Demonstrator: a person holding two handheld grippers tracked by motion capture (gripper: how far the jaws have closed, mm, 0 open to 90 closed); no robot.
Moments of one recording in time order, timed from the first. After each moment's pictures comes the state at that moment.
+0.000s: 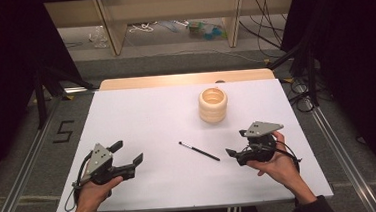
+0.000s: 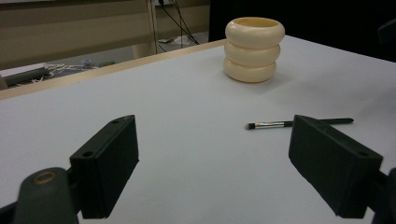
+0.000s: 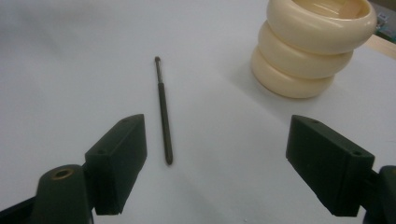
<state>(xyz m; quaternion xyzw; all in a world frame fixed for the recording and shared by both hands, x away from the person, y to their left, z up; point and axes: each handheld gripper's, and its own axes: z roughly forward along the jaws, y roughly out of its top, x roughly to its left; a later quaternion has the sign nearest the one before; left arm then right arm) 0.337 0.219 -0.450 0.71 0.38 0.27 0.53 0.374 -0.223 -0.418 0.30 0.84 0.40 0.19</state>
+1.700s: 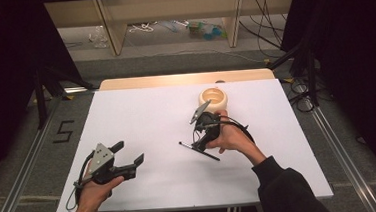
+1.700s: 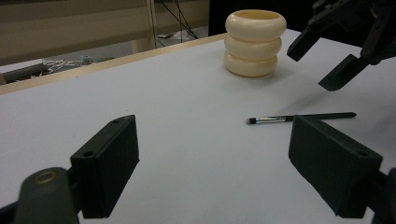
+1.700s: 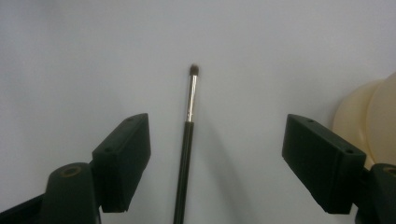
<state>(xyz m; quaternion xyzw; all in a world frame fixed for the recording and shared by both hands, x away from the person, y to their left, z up) 0.339 0.217 -0.453 0.72 0.38 0.26 0.52 0.458 -0.102 -0.417 0.20 0.94 0.24 0.10</state>
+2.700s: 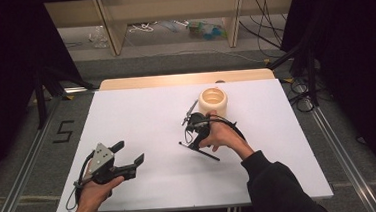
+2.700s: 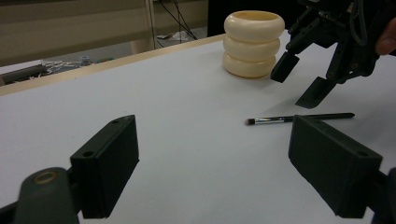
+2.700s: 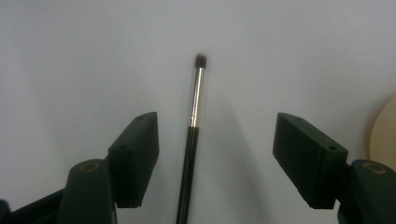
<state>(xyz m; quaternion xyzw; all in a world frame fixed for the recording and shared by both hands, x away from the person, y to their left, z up) 0.339 0.217 -0.452 0.72 0.37 0.26 0.53 0.475 -0.079 -0.434 0.21 0.96 0.18 0.06</state>
